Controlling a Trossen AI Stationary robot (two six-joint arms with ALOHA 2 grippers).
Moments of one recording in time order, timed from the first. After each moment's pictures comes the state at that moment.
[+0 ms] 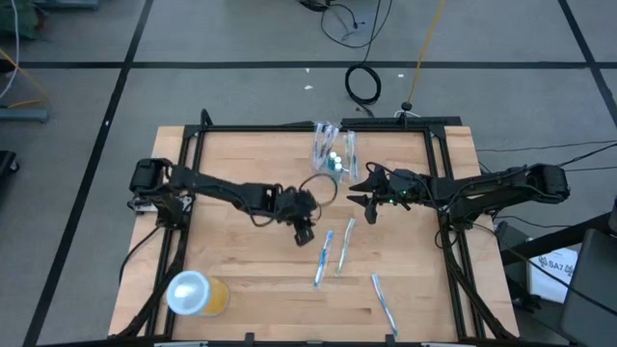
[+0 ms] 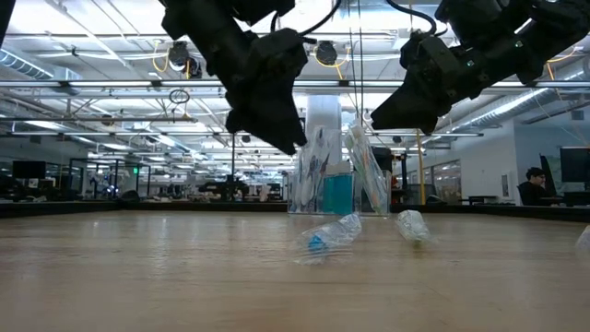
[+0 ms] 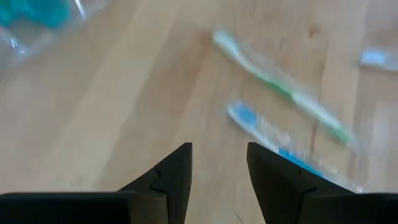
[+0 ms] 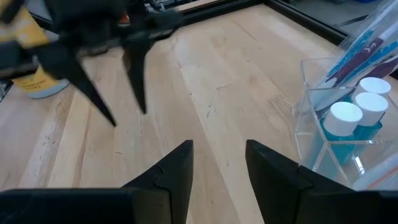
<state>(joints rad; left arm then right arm) -0.06 1.75 1.17 -0.30 -0.07 -0.42 -0.11 1.12 0.45 0.30 0.05 0.24</state>
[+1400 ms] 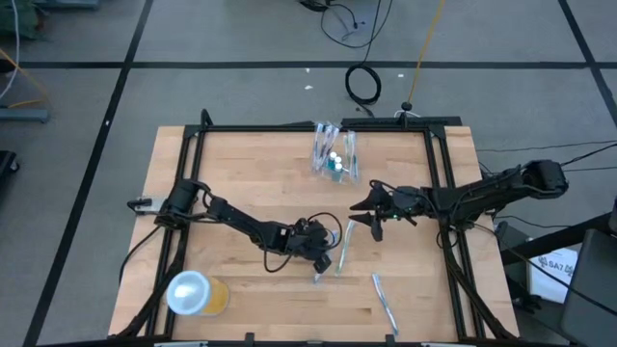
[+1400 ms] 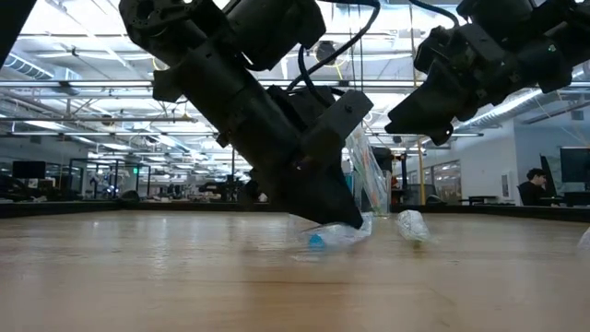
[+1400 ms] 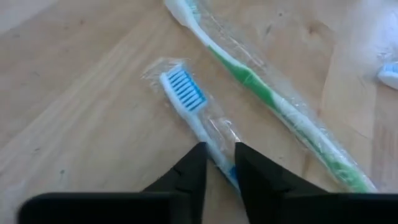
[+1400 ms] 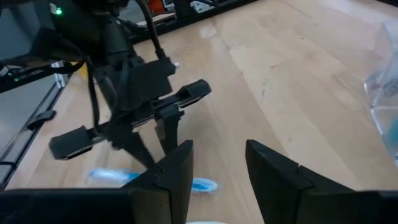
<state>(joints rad) -0.27 2.09 1.17 0.09 -0.28 -0.74 0.05 1.14 0.35 0.42 0.05 0.35</state>
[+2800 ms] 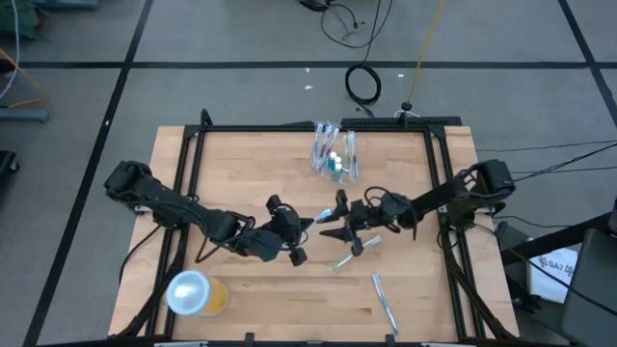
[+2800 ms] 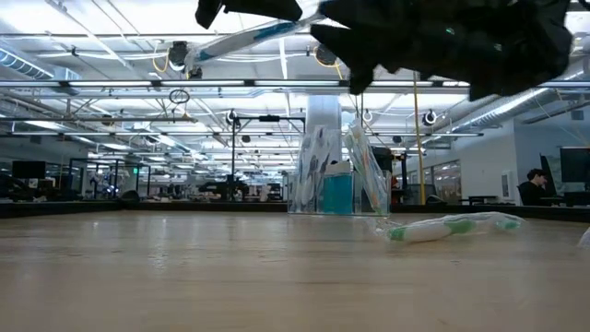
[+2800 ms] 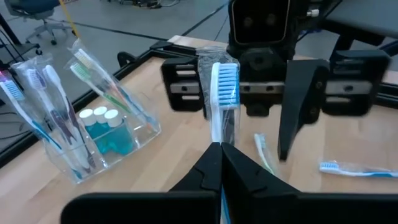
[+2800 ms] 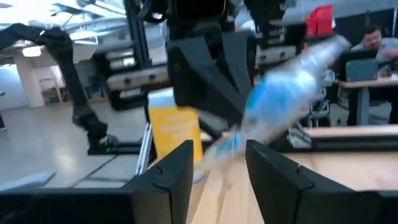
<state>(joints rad) -0.40 1.59 1.17 -0.10 -0.76 -0.38 0.12 1.66 0.55 1.29 -0.13 0.16</state>
